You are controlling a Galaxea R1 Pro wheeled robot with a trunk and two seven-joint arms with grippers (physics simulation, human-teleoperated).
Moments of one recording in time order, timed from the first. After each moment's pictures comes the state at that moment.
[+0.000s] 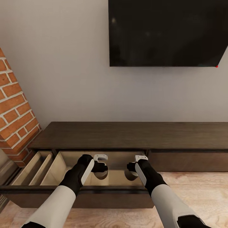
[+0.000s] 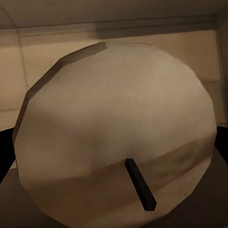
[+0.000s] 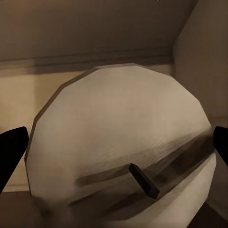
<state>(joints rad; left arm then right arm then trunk) -0.72 -0.15 -0.17 -0.82 0.19 0.92 0.07 -0.76 0.17 0.02 -0.60 -0.14 0.60 -0.23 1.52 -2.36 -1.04</state>
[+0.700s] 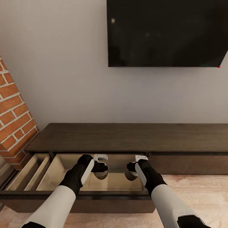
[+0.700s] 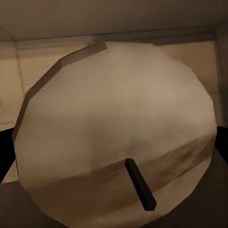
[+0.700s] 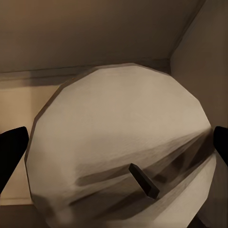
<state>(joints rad) -0.72 -0.15 -0.17 -0.81 0.19 0.92 0.07 -0.76 0.17 0.02 -0.60 -0.14 0.60 -0.23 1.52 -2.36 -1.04</state>
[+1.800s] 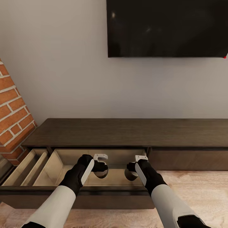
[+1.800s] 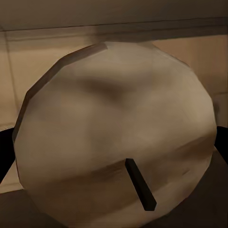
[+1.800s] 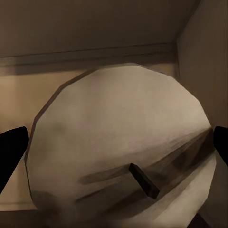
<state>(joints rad) -0.72 -0.15 -0.17 -0.81 0.19 0.90 0.07 -0.76 0.17 0.02 -0.60 -0.14 0.60 -0.23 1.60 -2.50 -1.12</state>
